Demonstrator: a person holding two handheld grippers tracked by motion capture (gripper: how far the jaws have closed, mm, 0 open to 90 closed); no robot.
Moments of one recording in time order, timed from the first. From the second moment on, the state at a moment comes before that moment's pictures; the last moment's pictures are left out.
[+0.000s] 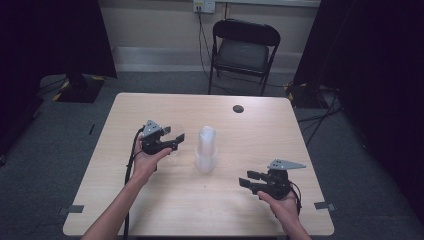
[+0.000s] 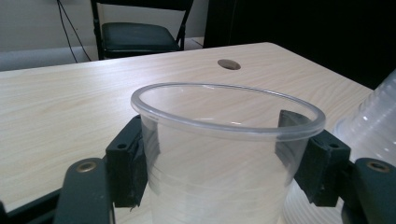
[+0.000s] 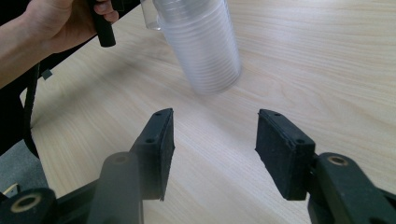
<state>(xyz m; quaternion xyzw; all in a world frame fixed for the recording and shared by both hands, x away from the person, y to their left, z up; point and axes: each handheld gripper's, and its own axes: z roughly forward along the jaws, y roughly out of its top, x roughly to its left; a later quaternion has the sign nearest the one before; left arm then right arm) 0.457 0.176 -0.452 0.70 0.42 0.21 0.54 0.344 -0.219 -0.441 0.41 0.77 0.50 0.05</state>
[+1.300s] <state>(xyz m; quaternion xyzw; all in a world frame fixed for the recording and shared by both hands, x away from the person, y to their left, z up) 0.456 0.185 -0.474 0.72 0.43 0.21 0.51 0.341 -0.215 -0.442 0.40 0.77 0.49 0.05</state>
